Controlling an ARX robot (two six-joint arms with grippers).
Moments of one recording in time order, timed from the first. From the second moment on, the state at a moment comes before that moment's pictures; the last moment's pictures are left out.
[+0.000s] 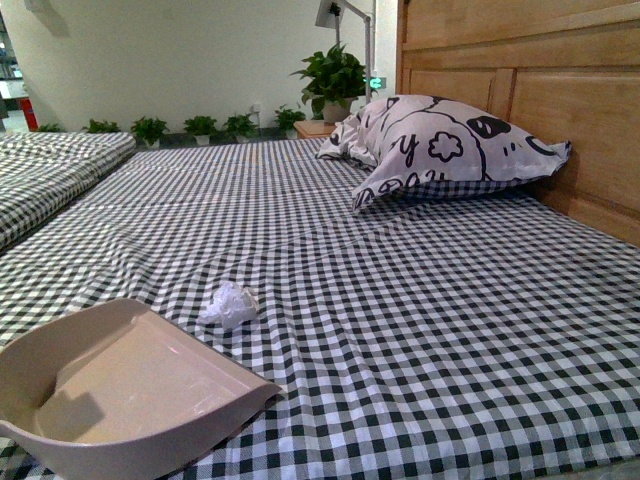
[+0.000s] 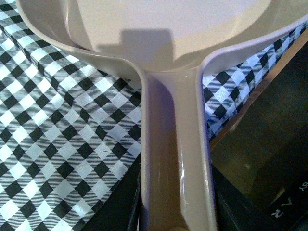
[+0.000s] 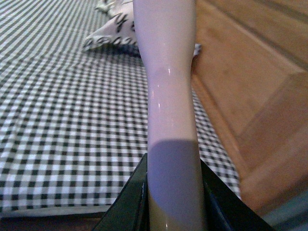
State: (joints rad) left arm 0.33 1.53 0.77 -0.30 0.61 0.98; right arm 0.42 0.64 0.50 -0.05 0.37 -0.21
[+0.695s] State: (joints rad) left arm 0.33 1.53 0.78 -0.30 0.61 0.98; right arm 0.56 2.05 1.43 -0.03 0.24 -0.15
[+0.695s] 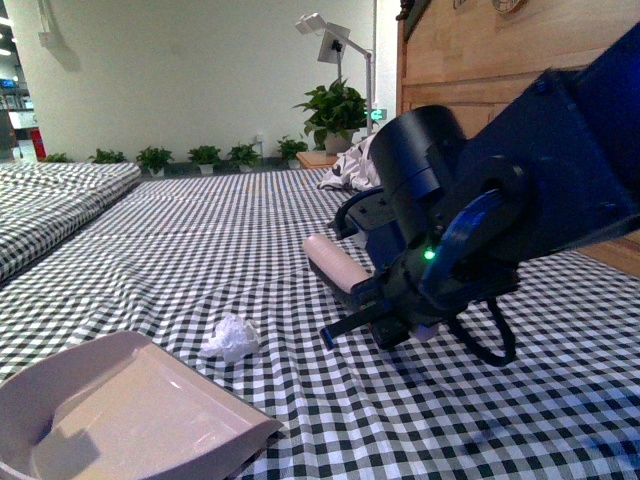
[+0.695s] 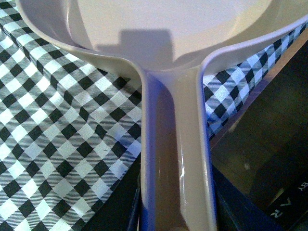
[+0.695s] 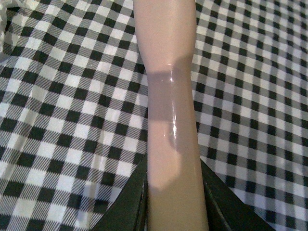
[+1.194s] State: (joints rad) left arm 0.33 1.53 0.78 -0.30 0.61 0.98; right arm 0.62 2.20 1.65 -0.24 0.19 -0.14
